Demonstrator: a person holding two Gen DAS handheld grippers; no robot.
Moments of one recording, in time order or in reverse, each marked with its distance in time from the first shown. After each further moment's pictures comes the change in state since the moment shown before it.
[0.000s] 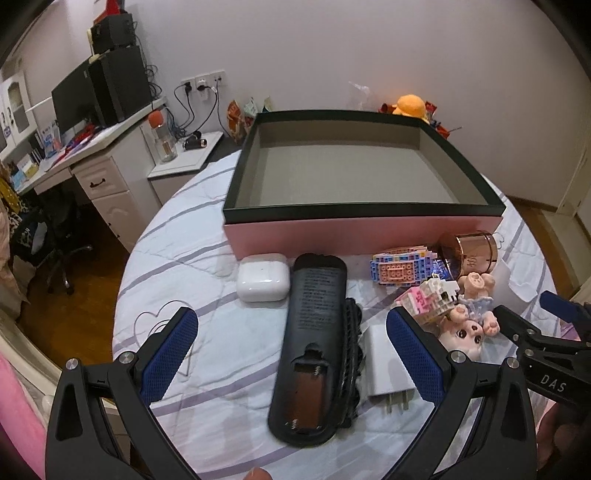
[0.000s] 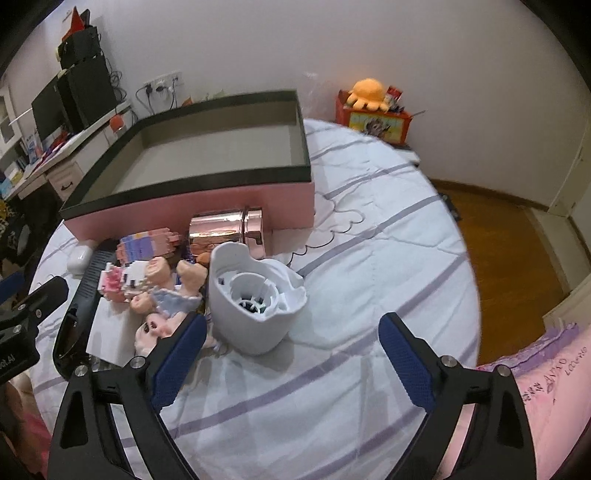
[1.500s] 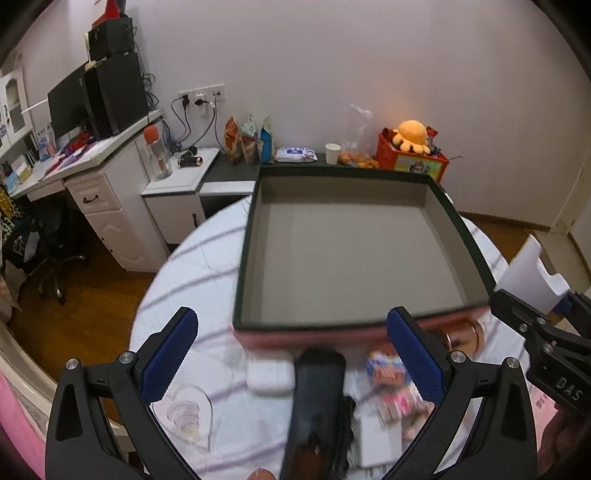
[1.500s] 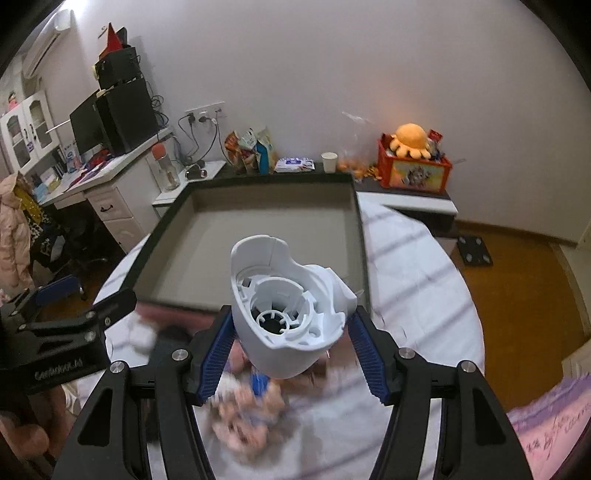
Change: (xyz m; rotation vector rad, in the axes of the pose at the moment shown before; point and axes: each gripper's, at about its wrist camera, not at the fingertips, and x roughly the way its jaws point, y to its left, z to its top) left arm 0.000 0.024 0.094 -0.040 -0.033 -0.042; right arm -0.032 0.039 0.093 -0.078 -0.116 0.123
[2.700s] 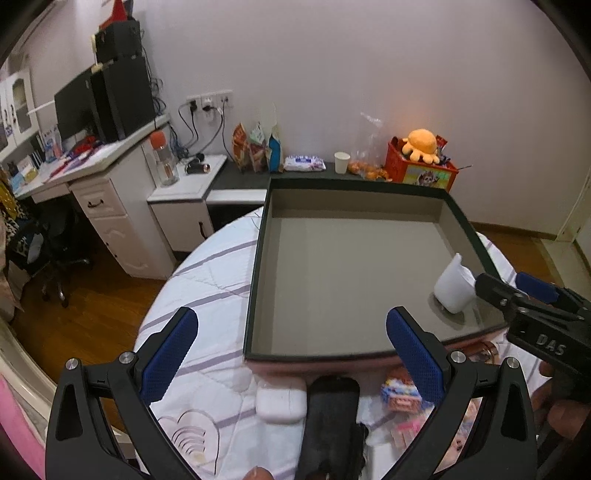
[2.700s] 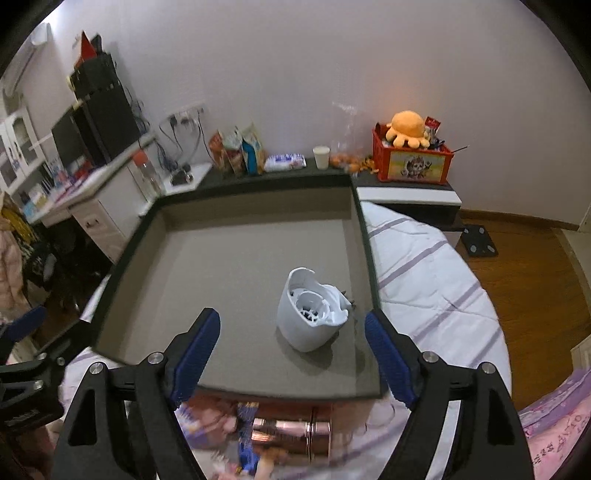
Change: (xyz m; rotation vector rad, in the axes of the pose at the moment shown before) left arm 0.006 0.005 0.001 -0.011 -0.042 0.026; right arm 0.045 -0.014 0.021 0.079 0.003 -0.002
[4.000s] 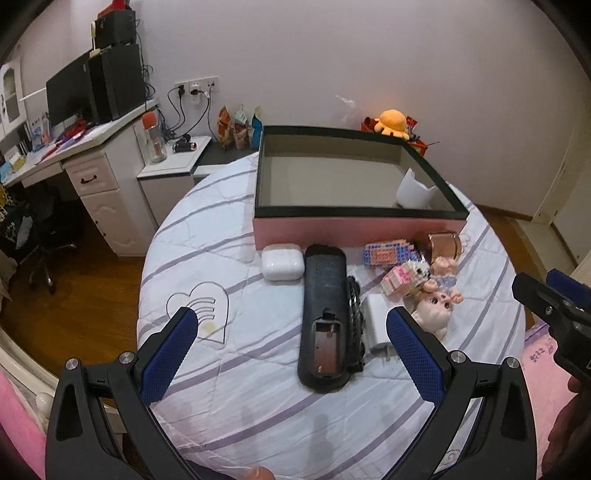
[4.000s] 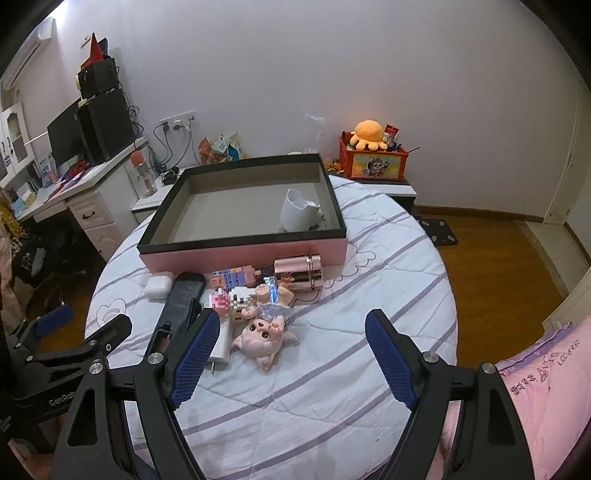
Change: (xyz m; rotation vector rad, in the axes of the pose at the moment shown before) left arm -0.066 0.018 -0.104 0.025 0.052 -0.094; right arm -0.121 0.036 -0.113 0.014 -0.039 -0.127
